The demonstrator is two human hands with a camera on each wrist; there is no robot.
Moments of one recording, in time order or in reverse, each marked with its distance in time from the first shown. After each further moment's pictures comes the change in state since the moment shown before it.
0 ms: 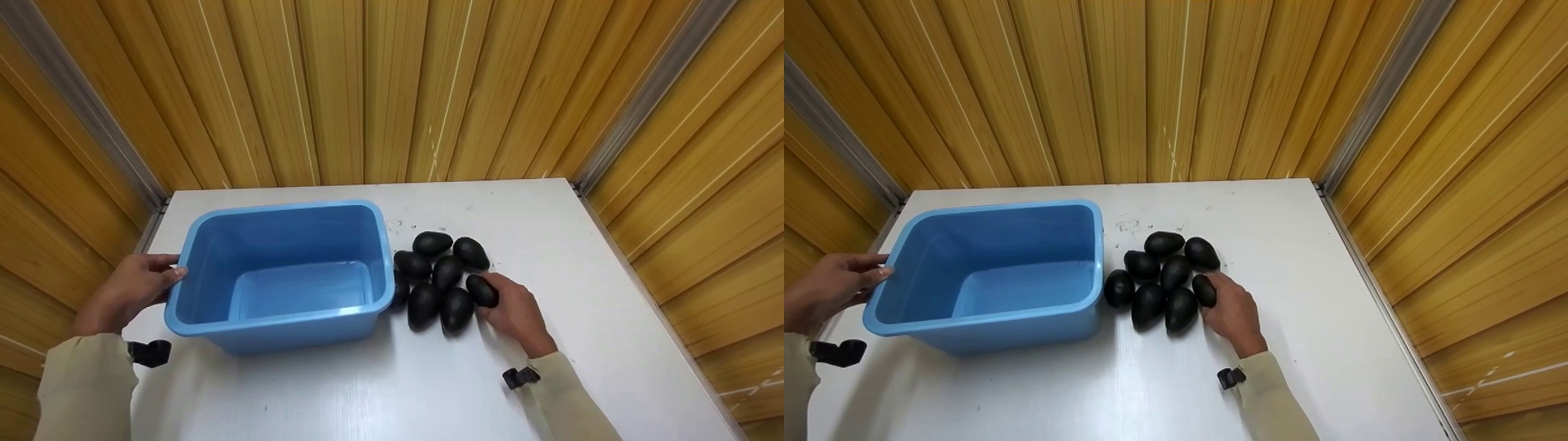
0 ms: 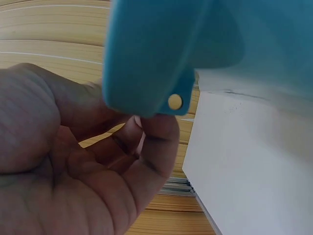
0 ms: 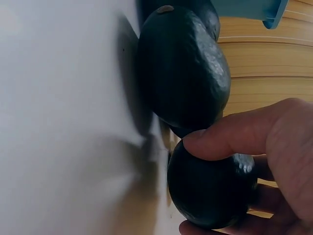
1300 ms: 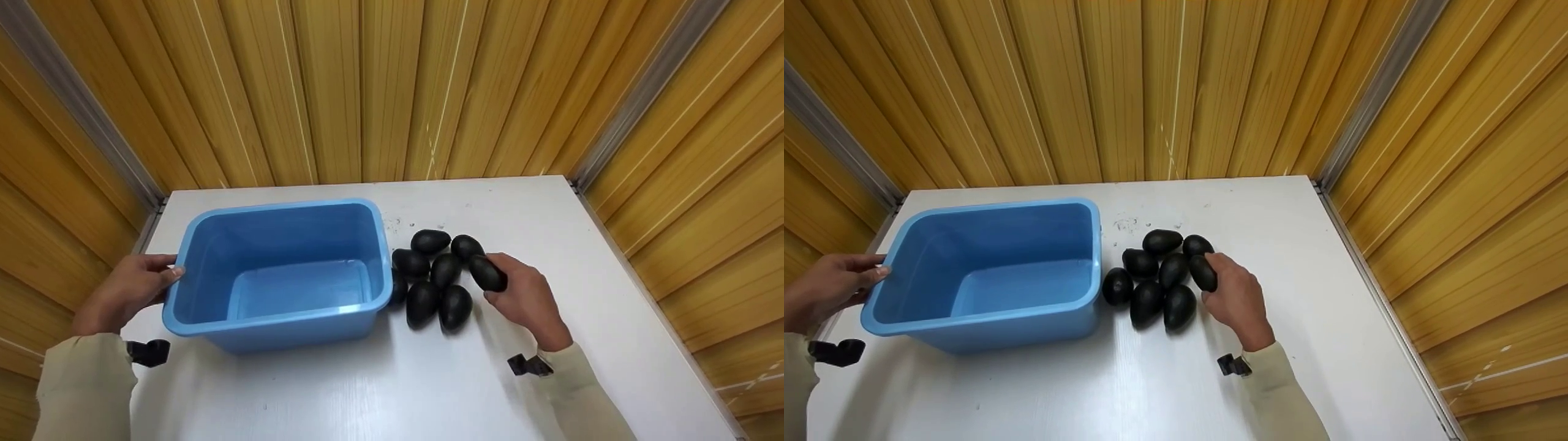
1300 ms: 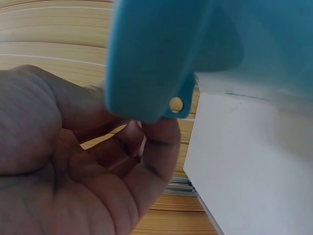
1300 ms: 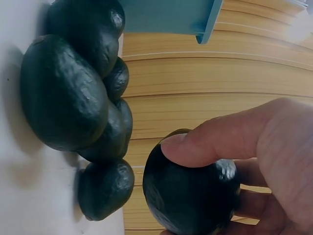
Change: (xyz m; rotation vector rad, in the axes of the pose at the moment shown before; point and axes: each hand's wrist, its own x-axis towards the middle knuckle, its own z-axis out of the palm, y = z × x) left_hand -0.001 0.004 0.000 -0.006 -0.015 -0.022; right_hand 0.001 -0.034 -0.050 -0.019 0.089 -0.104
